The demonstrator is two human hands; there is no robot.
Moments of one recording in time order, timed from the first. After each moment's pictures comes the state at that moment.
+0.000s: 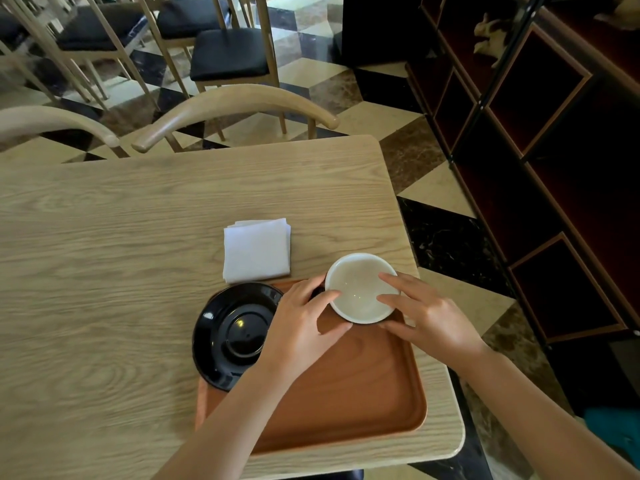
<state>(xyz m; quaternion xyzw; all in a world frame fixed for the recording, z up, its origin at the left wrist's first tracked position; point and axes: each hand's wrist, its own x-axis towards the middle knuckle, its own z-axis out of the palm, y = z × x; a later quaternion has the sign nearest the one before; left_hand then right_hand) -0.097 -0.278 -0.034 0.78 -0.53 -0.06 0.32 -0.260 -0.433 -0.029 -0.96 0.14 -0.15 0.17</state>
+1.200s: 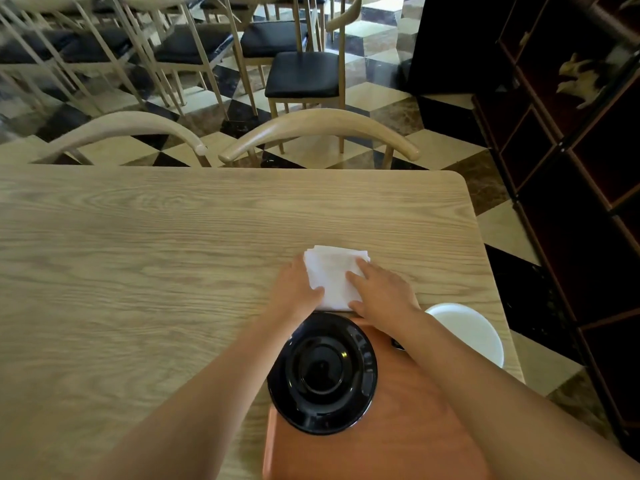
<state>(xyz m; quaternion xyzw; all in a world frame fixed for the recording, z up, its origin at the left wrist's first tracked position) 0.052 -0.271 -0.025 0.91 -0.25 -0.22 0.24 -0.051 -0.391 -0.025 -0.97 0.16 0.15 0.09</state>
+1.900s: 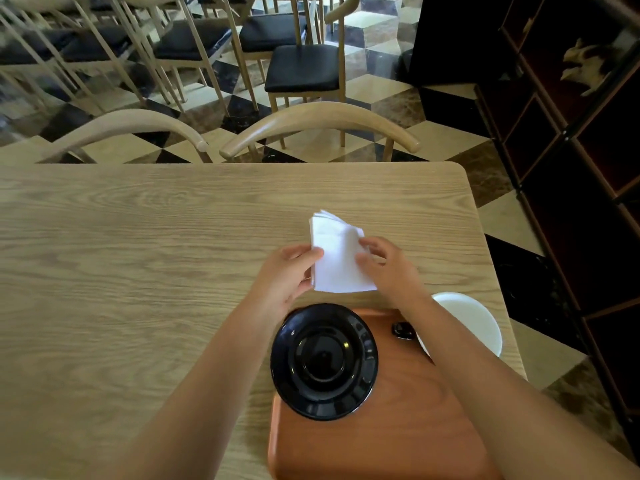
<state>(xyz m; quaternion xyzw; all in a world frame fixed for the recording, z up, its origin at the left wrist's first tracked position) 0.041 -0.259 0.036 0.69 -0.02 -0.39 0.61 -0.056 -0.392 0.003 -0.77 0.34 -0.08 0.54</state>
